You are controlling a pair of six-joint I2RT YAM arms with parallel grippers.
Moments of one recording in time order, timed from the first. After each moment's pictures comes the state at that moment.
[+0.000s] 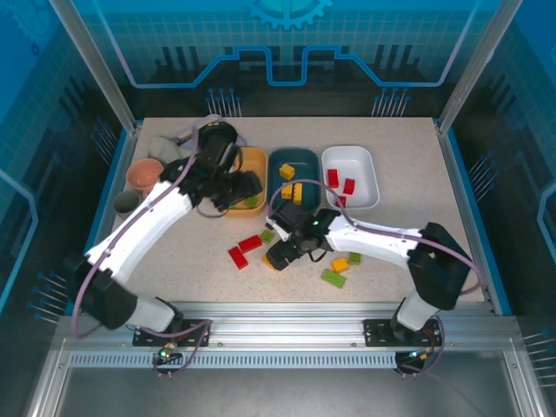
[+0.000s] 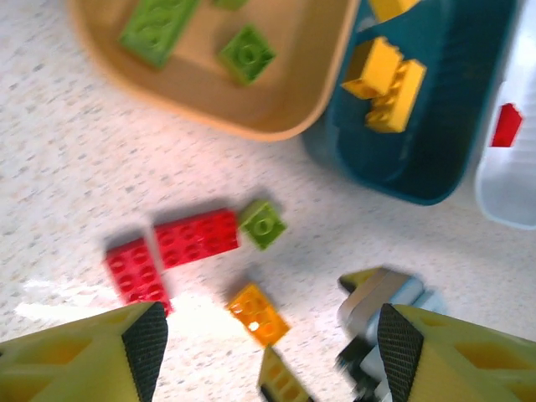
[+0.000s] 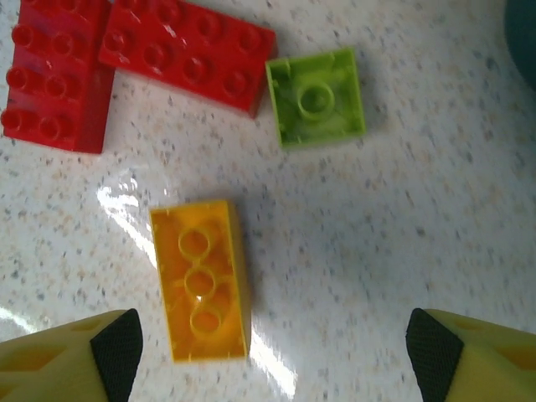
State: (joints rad) left arm -0.43 1.24 1.18 -0.97 0.09 -0.91; right arm 0.93 1.75 1.19 -0.63 0.00 0.14
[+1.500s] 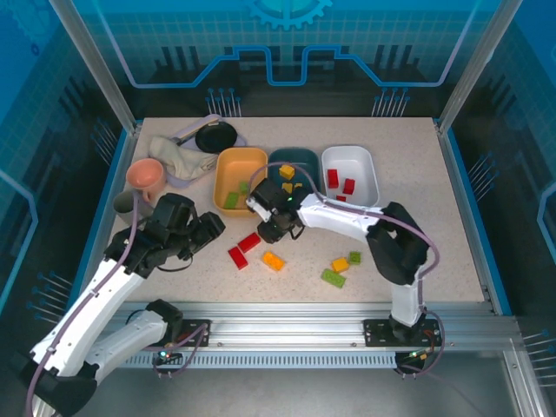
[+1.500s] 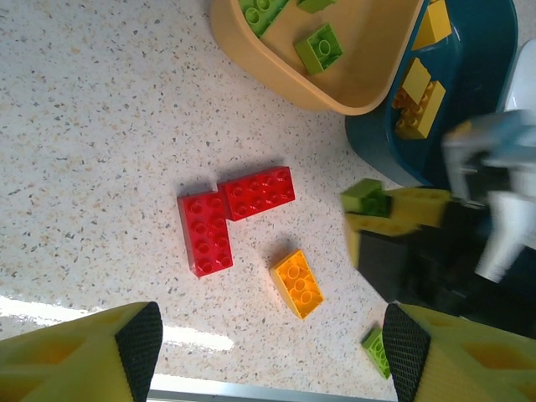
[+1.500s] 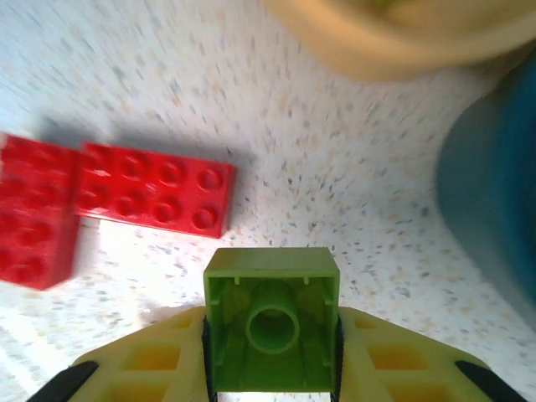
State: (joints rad) left arm -0.43 0.87 0.93 -0.99 0.02 -1.05; right arm 0.88 1.86 1.46 -0.71 0.01 0.10
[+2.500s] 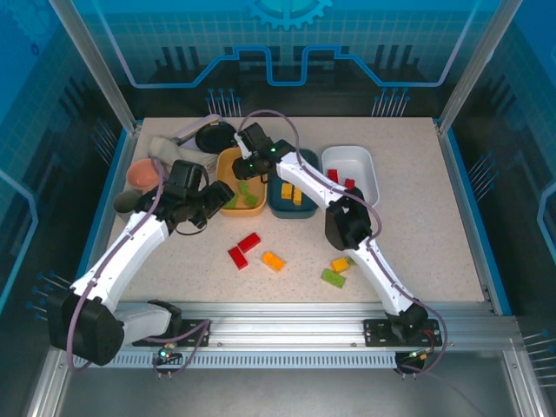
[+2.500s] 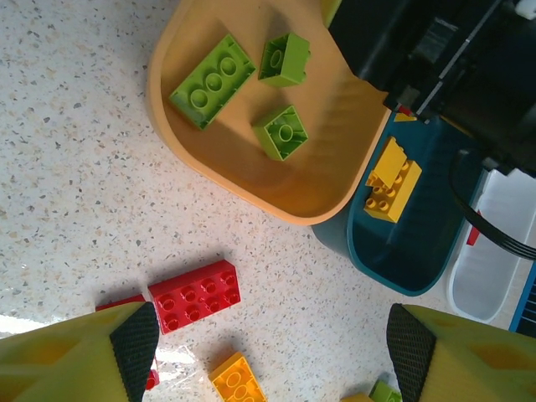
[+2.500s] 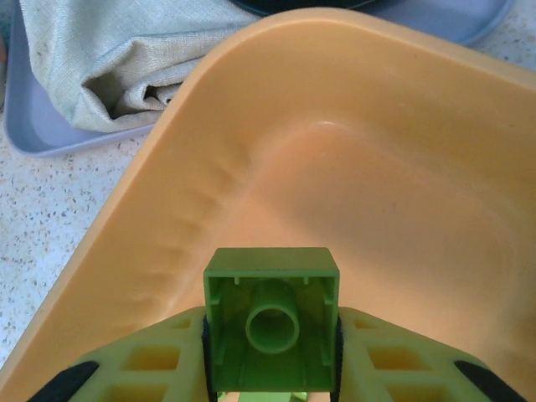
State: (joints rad) left arm -0.26 1.20 1.01 -0.73 0.13 -1.00; right arm 0.69 2.66 2.59 -0.81 -0.12 0.27
